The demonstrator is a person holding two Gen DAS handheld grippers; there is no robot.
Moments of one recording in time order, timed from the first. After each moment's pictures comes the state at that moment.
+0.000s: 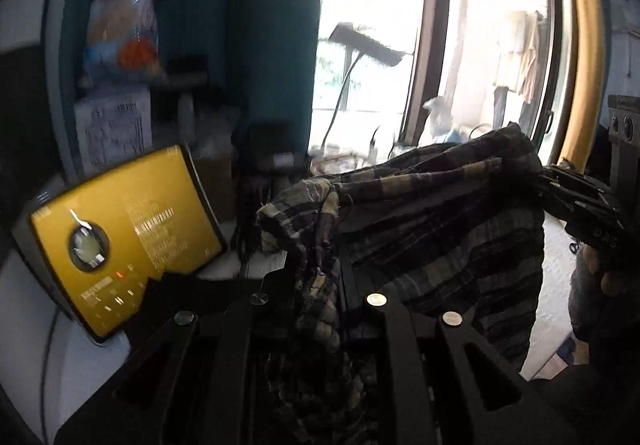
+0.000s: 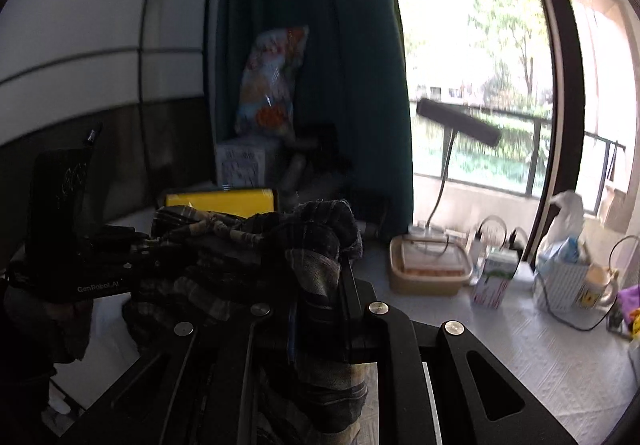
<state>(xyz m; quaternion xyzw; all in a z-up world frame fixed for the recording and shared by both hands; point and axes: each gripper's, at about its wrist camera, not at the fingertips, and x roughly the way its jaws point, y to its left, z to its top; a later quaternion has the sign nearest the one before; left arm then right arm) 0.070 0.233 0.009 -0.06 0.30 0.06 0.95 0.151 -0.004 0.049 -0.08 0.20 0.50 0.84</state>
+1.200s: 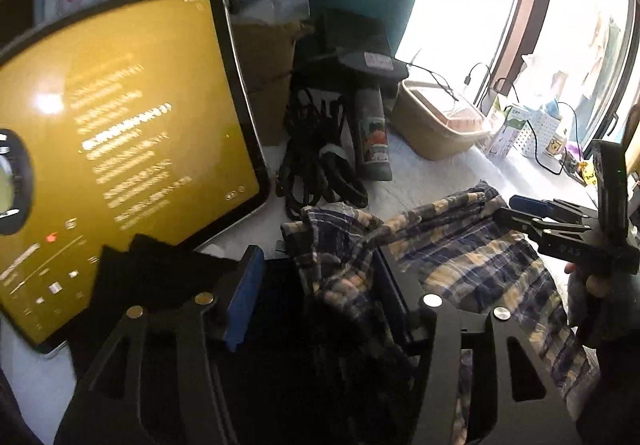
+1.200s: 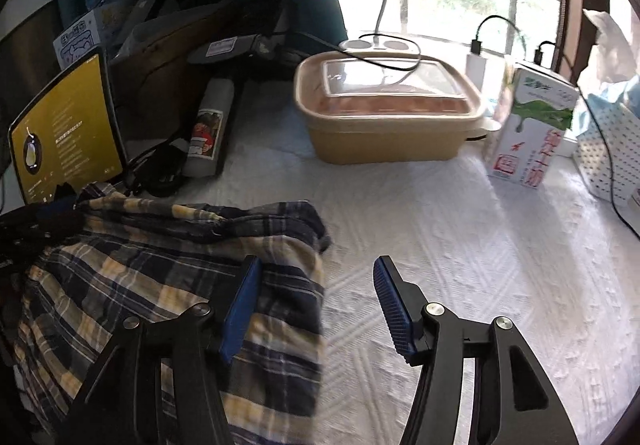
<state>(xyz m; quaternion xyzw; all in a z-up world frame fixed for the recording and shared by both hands) 0.139 0.308 -0.087 -0.13 0.39 0.13 0.90 0.320 0.064 -0.123 -0.11 0.42 0.39 0.81</state>
